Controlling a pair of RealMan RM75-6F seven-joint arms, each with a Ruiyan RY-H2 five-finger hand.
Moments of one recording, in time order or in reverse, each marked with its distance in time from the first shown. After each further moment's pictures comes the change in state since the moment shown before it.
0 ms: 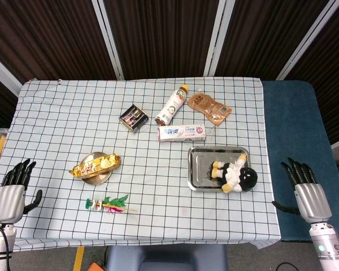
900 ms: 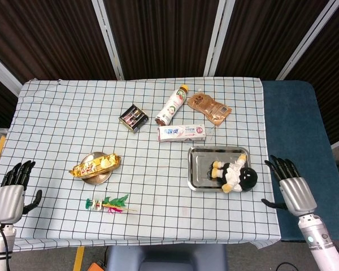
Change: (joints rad) left arm 0.002 0.005 -0.004 -0.006 -0.005 0.001 -0.014; right arm 0.091 -0.027 0.014 0.055 -0.044 -0.126 0.016
